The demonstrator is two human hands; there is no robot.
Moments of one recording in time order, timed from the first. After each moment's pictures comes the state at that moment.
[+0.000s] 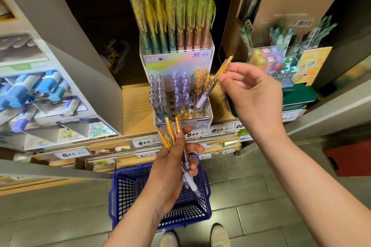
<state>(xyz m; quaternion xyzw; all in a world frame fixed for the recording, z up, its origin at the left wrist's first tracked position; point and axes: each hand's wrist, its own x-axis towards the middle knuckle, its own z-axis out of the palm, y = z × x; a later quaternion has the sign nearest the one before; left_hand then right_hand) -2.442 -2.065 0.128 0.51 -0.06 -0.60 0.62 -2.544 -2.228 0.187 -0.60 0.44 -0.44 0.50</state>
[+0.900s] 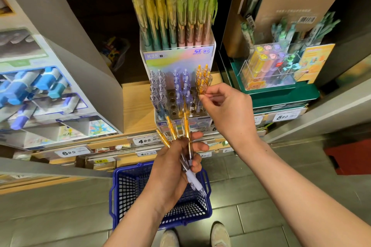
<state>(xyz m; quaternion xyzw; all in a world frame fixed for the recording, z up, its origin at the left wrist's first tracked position) -2.444 -2.066 0.125 0.48 -0.01 -0.62 0.62 -2.527 -2.212 0.144 -0.77 0.44 -0.34 0.31</state>
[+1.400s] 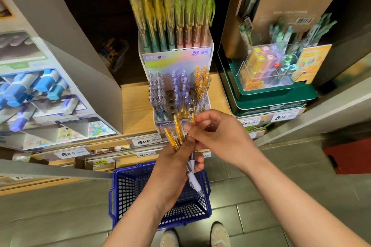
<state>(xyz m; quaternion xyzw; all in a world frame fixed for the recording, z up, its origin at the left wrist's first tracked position) -2.446 -2.066 0.129 0.55 -0.11 -0.58 0.58 -2.544 -2.173 0.161 -0.63 0.48 -0.13 0.59</state>
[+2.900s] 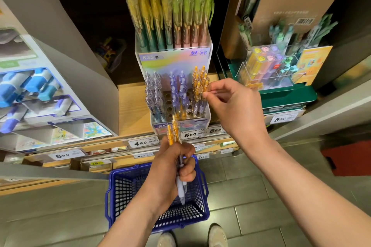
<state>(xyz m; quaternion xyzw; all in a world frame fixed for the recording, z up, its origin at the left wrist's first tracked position) -2.437 -2.069 0.122 0.43 -0.04 -0.64 0.63 -2.537 -2.224 0.155 -0.77 0.42 -0.35 0.31</state>
